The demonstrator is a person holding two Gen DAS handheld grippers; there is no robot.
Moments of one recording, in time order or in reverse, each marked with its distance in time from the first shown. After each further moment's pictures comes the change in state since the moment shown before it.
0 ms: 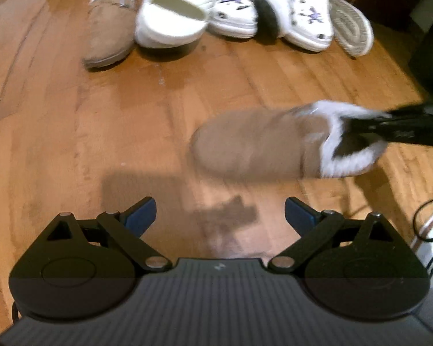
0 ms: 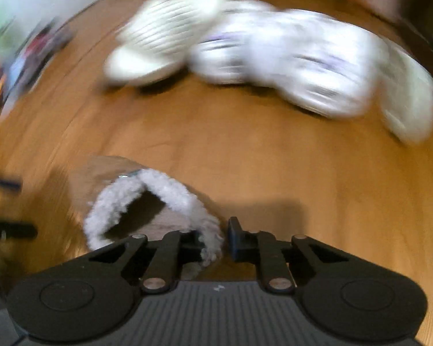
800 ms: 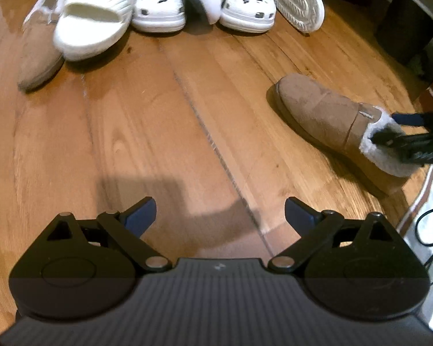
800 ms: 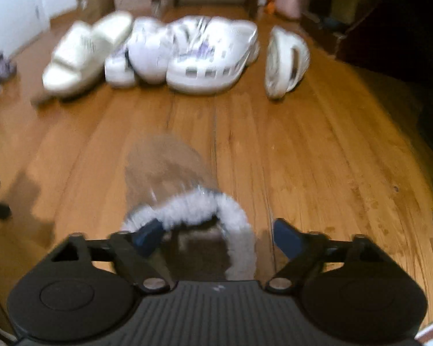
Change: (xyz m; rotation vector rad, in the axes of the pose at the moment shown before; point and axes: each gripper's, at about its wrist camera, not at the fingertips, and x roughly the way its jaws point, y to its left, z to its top) left arm 0.041 -0.088 0.013 0.141 0.039 -0.040; right arm -0.002 -0.064 -0.054 -0.041 -0.029 -0.149
